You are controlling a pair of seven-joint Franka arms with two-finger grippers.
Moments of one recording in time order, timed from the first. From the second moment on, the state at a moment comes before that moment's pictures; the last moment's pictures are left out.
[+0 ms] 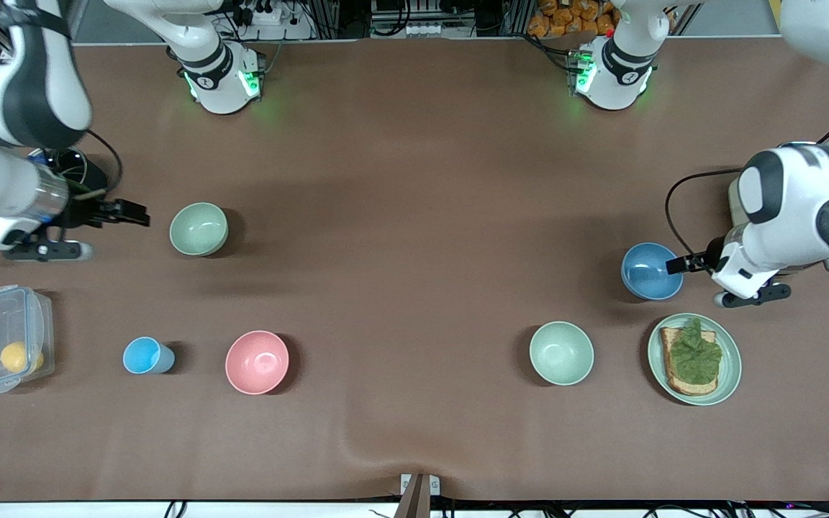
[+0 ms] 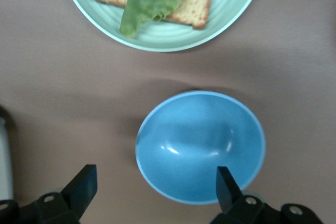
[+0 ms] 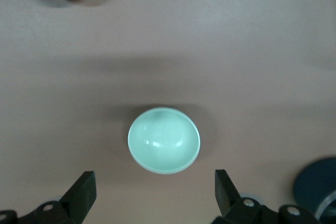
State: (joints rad) left arm 0.12 0.34 -0.05 -2.01 0.01 2.19 -0.10; right arm -0.01 0.04 -0.02 -2.03 0.05 1.91 -0.08
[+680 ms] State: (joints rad) left arm 0.17 0.43 -0.06 -2.01 0.01 2.24 -0.07; right arm -0.09 0.04 -0.03 -2.35 0.05 2.30 -0.33
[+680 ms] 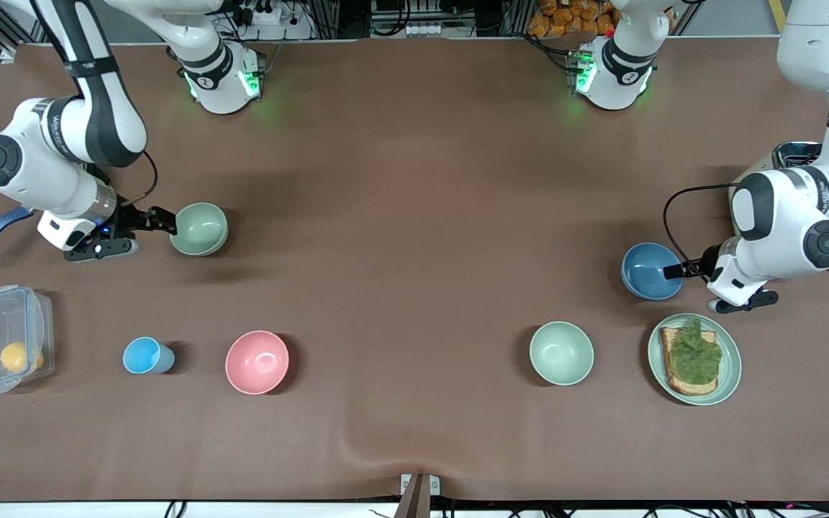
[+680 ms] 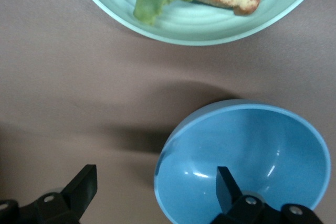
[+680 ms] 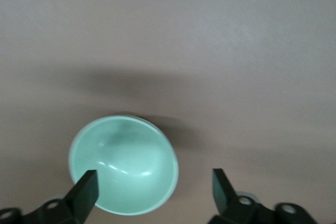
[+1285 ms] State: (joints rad) left arm 0.17 0.46 -0.06 -2.01 0.01 2.24 -0.07; right arm -0.12 0.12 -0.02 -2.48 0.05 2.54 -0.37
